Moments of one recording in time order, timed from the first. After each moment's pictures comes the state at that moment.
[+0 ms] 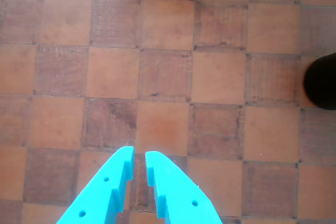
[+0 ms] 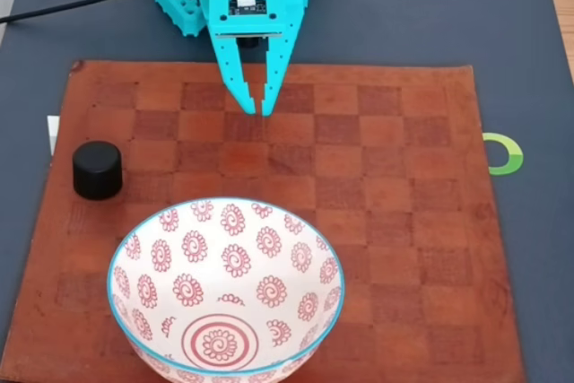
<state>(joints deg) -7.5 194.3 181.8 68.6 94.7</state>
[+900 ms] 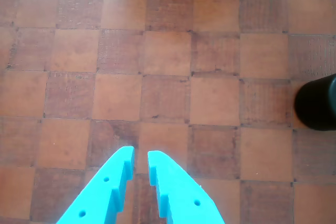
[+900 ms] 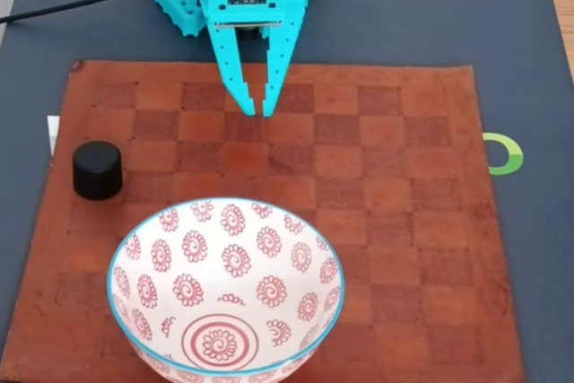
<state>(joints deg) -7.3 194.3 182.1 64.1 95.0</state>
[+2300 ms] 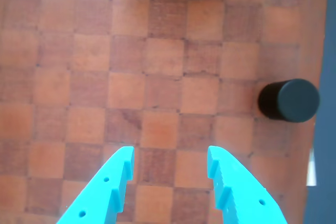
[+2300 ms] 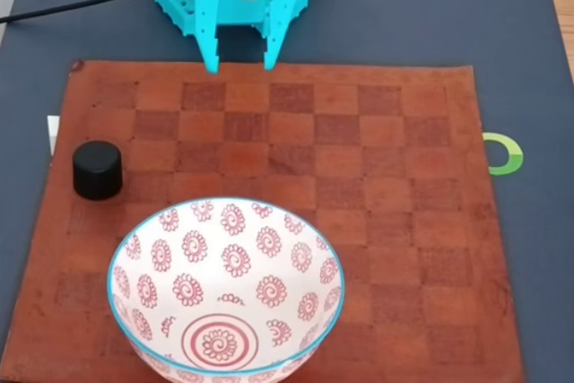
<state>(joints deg) -6.5 159.3 151.3 69.2 91.5</state>
